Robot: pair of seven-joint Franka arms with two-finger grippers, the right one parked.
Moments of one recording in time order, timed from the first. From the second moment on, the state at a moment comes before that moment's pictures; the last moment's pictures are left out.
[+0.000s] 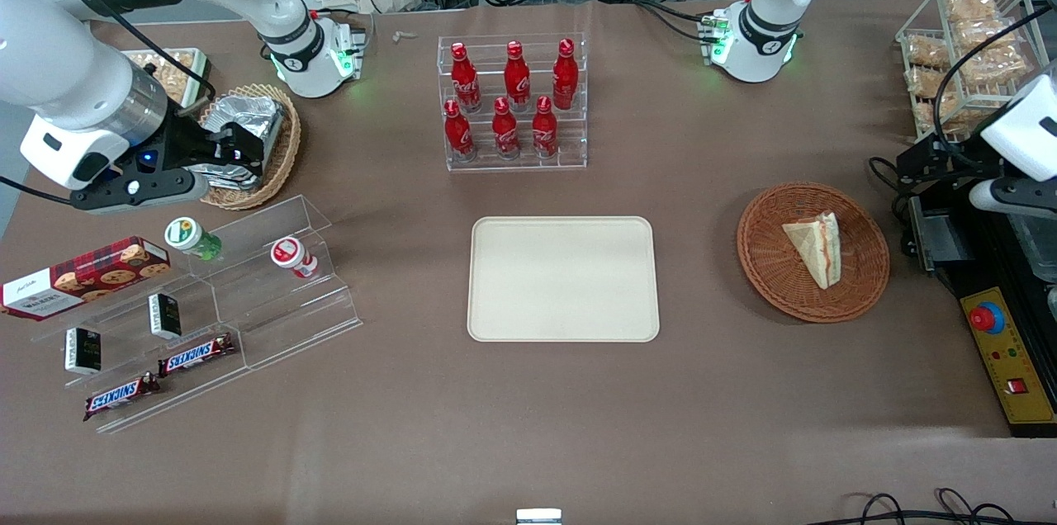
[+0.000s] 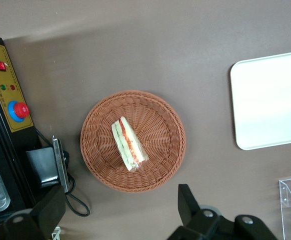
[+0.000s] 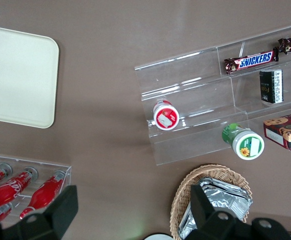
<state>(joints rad) 0.17 0.04 -0.19 -1.57 0.01 1.61 0.15</state>
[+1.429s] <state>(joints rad) 0.16 -0.05 -0.21 -2.22 -0.01 2.13 -0.44</state>
